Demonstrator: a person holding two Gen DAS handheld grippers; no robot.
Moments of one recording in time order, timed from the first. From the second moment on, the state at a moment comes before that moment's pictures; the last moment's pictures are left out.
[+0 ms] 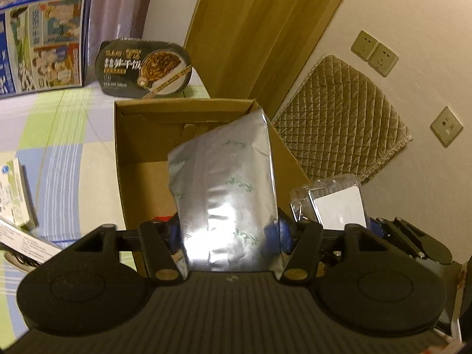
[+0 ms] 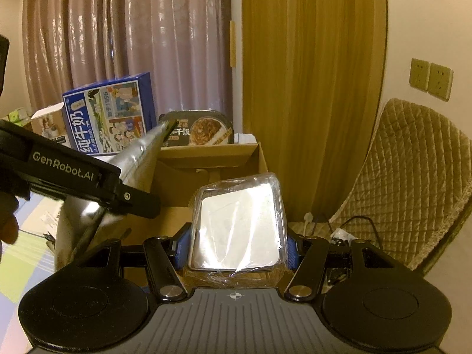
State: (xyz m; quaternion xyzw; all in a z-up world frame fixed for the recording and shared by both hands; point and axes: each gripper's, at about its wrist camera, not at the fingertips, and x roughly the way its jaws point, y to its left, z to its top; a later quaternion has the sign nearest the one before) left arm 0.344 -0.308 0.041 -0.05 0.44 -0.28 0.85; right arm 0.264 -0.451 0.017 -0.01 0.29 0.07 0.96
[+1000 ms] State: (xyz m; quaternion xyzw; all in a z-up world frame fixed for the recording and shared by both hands) left arm 0.281 -0.209 0.068 -0.05 0.37 -0.22 0.90; right arm 0.231 -0.435 0.033 0.02 0.28 0.08 0.96
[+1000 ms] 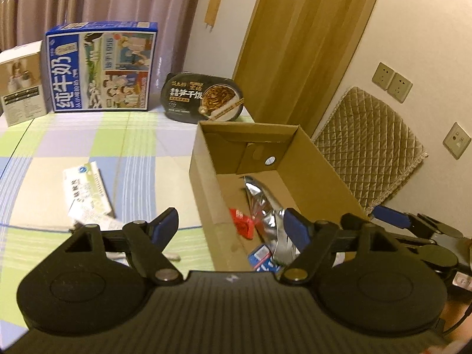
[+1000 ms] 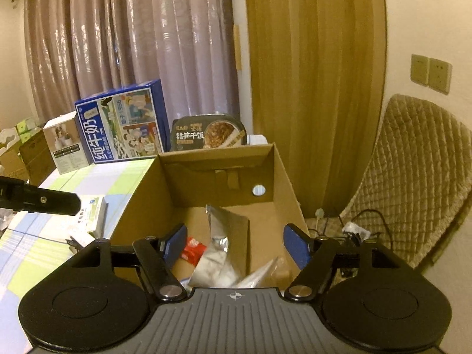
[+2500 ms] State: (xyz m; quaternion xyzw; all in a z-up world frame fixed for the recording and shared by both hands) left arm 0.132 -0.016 0.027 -0.04 0.41 -0.11 0.90; right arm 0.083 -0.290 0.019 -0.01 0.31 0.21 0.93
